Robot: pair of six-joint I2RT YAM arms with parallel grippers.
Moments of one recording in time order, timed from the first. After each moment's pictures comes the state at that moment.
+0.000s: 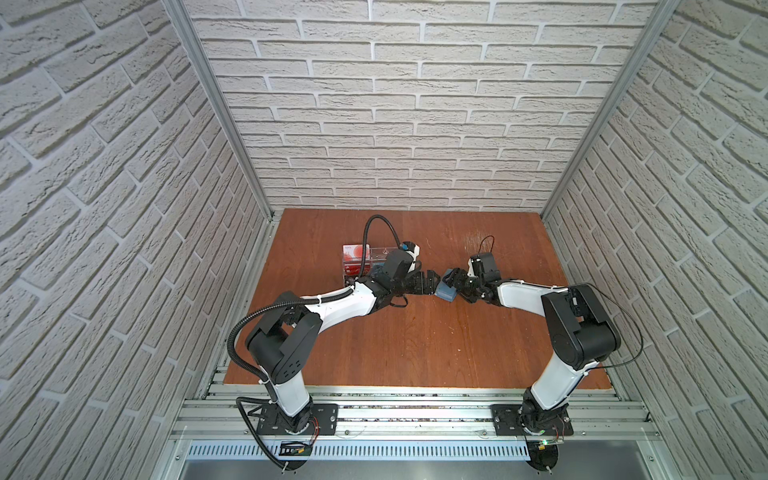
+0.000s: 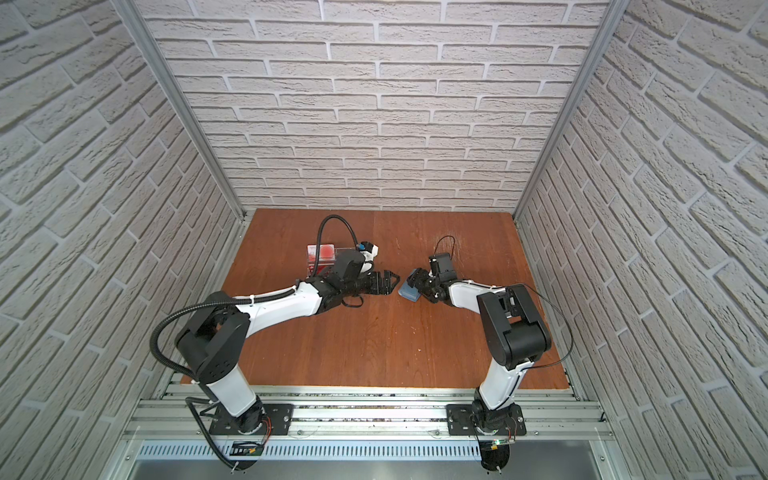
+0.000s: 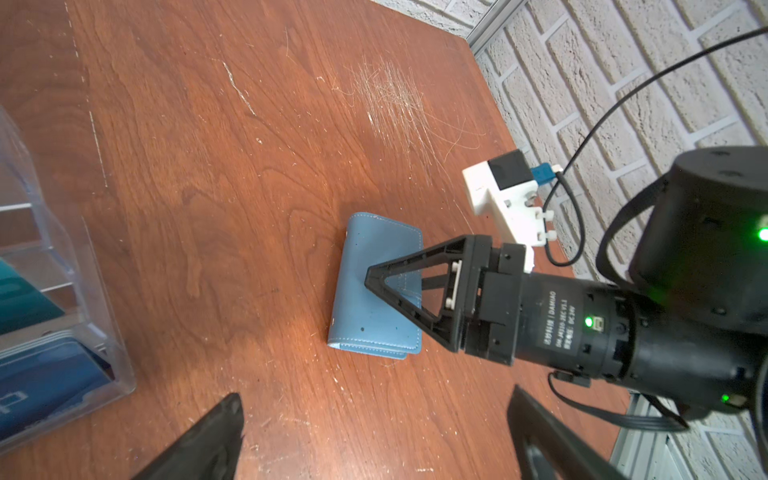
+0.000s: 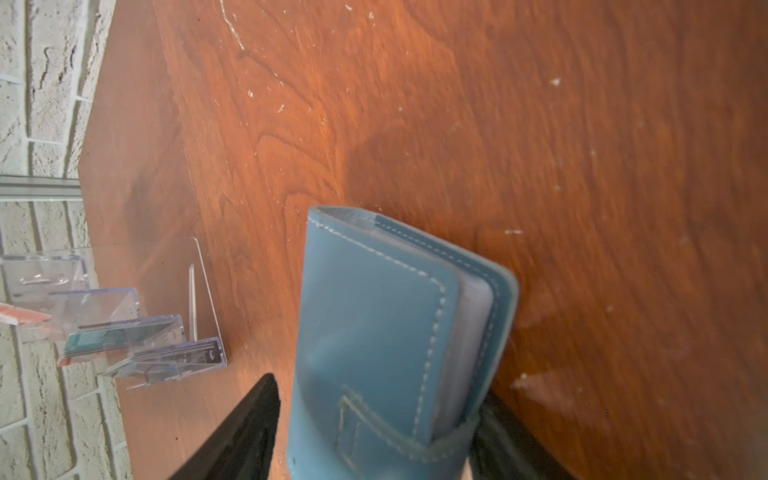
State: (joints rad) left arm -0.75 1.72 1.07 0.06 0.13 -0.57; right arm 0.22 1.76 0.89 -0.01 -0.22 0.88
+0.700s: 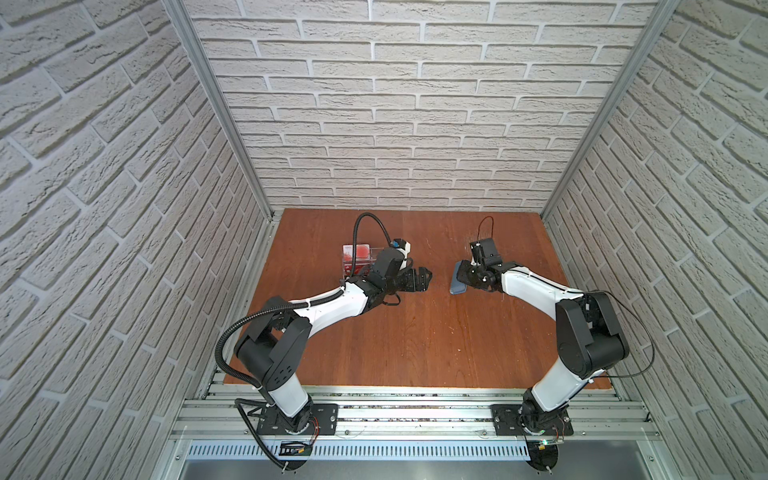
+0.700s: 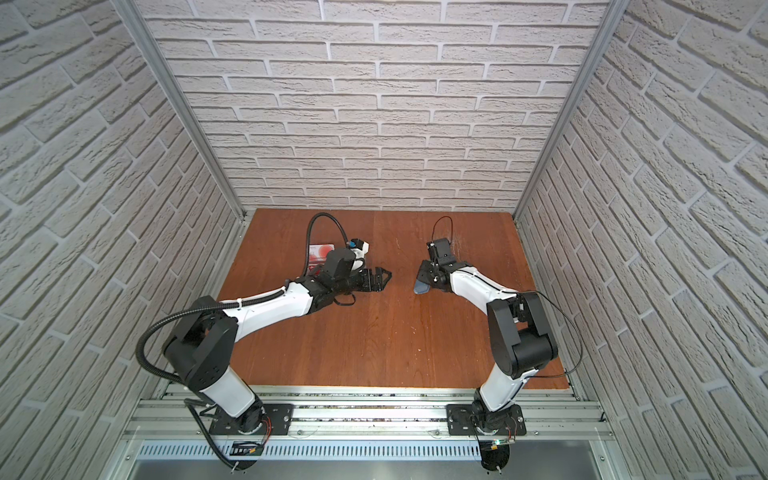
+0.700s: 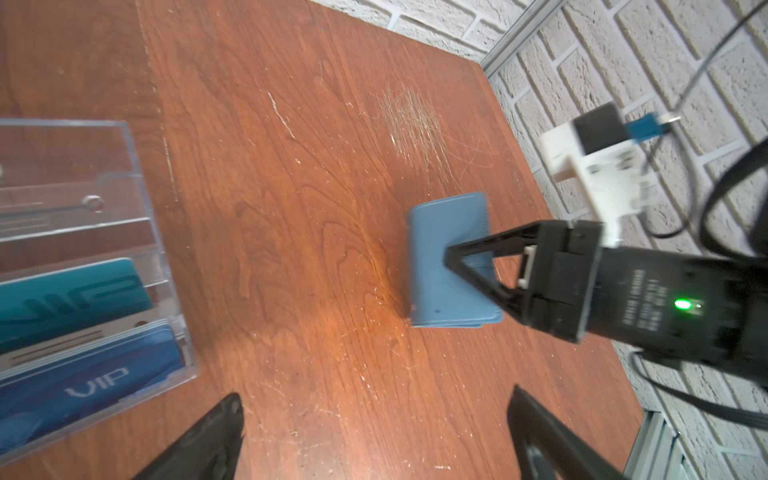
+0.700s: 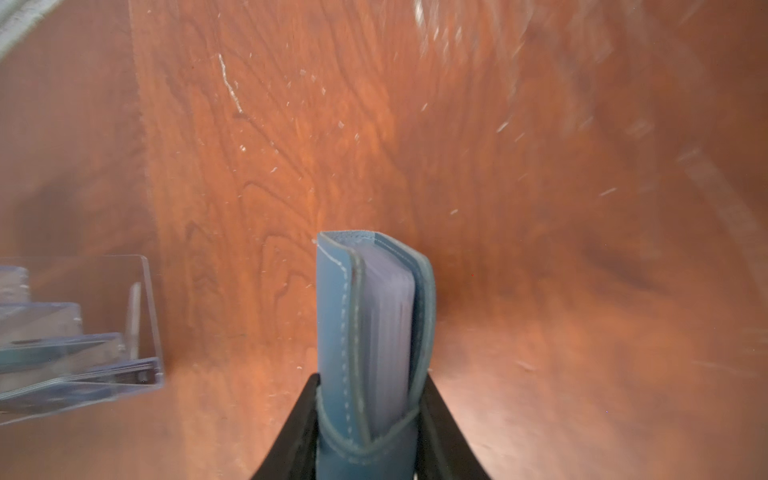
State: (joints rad) left arm -0.70 1.65 1.03 0.05 0.12 -0.56; right arm 0.27 1.68 1.11 -0.42 0.10 0.60
